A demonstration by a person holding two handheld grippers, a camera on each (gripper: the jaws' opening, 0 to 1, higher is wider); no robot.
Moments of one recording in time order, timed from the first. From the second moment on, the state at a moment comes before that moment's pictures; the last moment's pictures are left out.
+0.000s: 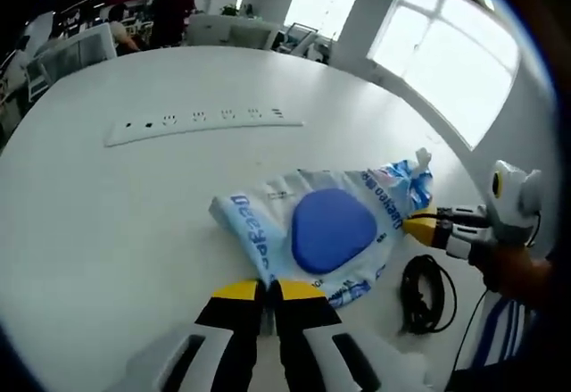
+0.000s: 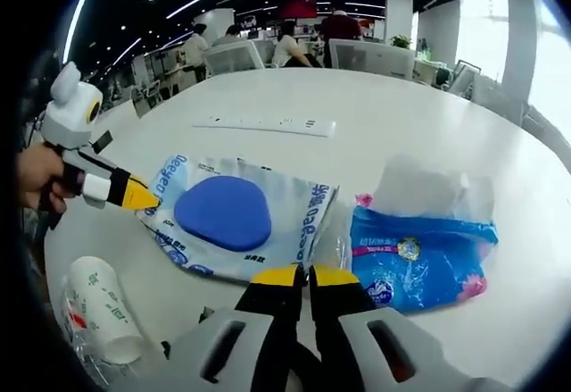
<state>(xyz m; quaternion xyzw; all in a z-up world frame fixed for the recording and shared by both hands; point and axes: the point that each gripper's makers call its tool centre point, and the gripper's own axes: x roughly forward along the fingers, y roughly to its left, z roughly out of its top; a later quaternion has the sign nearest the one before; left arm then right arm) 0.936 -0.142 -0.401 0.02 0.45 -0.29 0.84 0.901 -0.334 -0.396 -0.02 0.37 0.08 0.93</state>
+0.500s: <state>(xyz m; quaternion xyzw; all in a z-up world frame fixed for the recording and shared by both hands) 0.930 -0.134 -0.392 0.01 0.43 -0.28 0.86 0.893 -0.335 -0.387 0.00 0.36 0.07 0.93</state>
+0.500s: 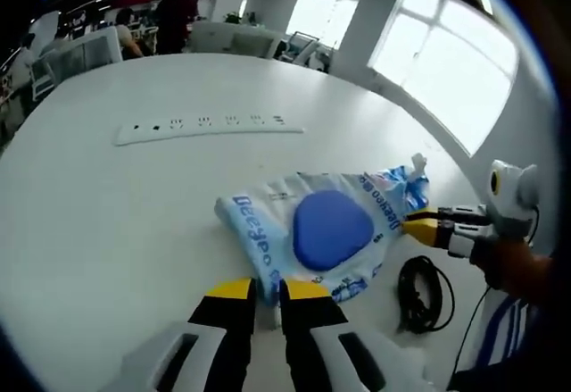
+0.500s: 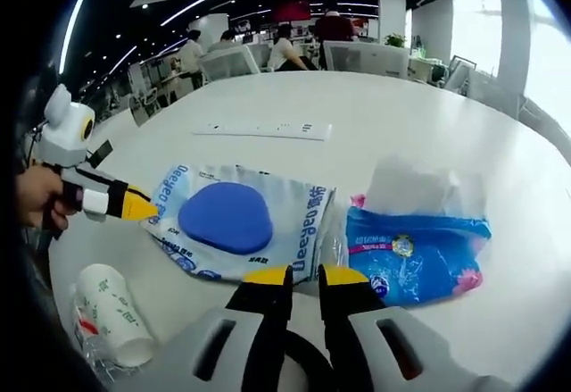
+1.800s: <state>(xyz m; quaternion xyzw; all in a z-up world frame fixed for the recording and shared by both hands) 0.826 -0.103 -0.336 -0.01 0.38 -0.34 0.86 0.814 -0.337 -0.331 0.01 0.32 0.11 0.94</state>
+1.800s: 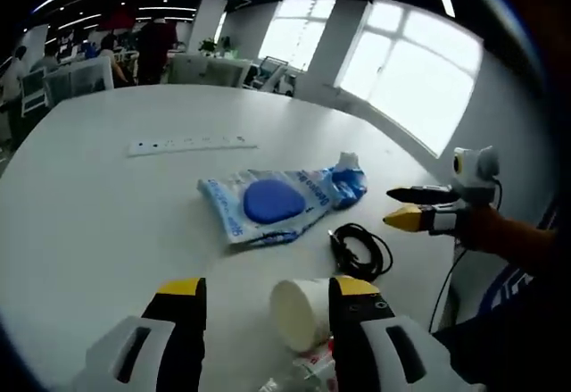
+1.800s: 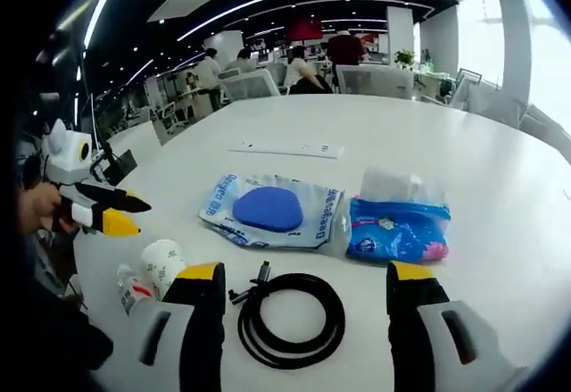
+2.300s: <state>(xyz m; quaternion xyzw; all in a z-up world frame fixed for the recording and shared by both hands) 0.797 -0.112 -0.340 -0.03 0.36 -0.38 0.85 0.779 -0.343 -0.332 0.01 0.33 0.10 0.94</state>
